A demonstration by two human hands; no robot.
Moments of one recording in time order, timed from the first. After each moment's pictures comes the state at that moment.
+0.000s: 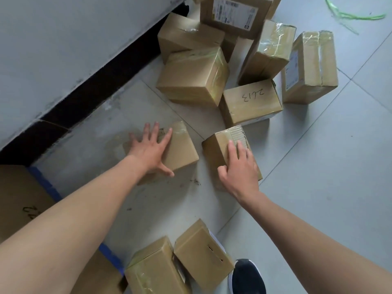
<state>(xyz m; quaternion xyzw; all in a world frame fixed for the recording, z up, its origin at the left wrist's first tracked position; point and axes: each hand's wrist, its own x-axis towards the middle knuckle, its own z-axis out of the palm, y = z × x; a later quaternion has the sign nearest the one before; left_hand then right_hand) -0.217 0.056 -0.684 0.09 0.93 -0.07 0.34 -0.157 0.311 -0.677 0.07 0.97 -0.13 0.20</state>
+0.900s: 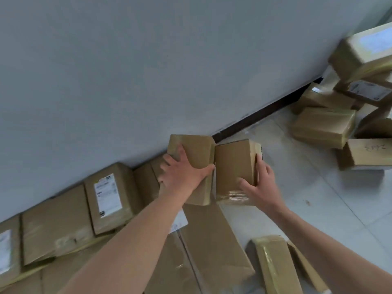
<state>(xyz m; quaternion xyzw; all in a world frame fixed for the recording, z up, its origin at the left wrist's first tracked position) -0.014 -0.237 -0.414 -0.39 0.89 0.11 0.21 -0.047 -0.018 -0.470 -0.03 0.84 -0.48 0.24</state>
